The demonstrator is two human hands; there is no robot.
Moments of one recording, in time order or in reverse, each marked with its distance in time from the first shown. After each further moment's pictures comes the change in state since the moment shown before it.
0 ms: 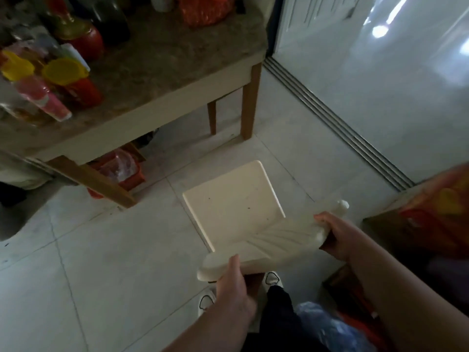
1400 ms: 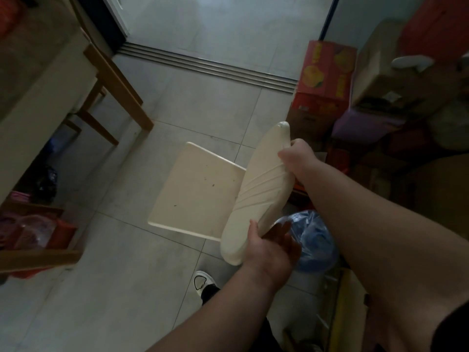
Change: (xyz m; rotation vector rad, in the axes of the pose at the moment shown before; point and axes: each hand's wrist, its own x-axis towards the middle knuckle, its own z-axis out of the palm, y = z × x) left_hand -0.063 -0.232 -0.076 0.566 -0.364 -0.577; right_hand -0.071 0.097 -0.200 -0.337 0.629 -0.258
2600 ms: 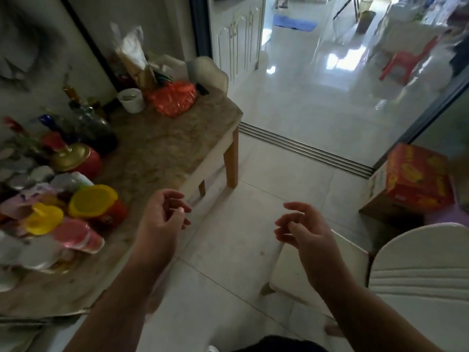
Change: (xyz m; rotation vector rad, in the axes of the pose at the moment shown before) left_hand -0.427 0.628 -0.180 1.117 0.237 1.340; right_hand -0.388 -0.345 0.365 0.590 -0.241 -0.429
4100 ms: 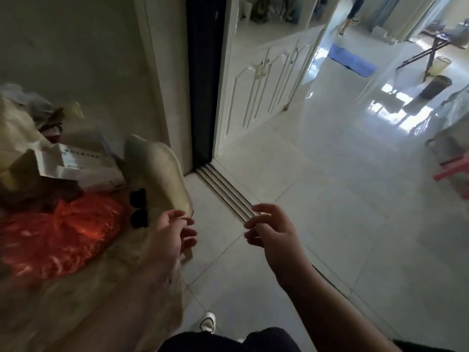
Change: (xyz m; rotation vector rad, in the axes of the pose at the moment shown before) left_hand 0.901 0.109 0.356 -0.598 0.319 -0.478; right_hand 0.990 -0.226 0.074 -0.168 -0.292 0.021
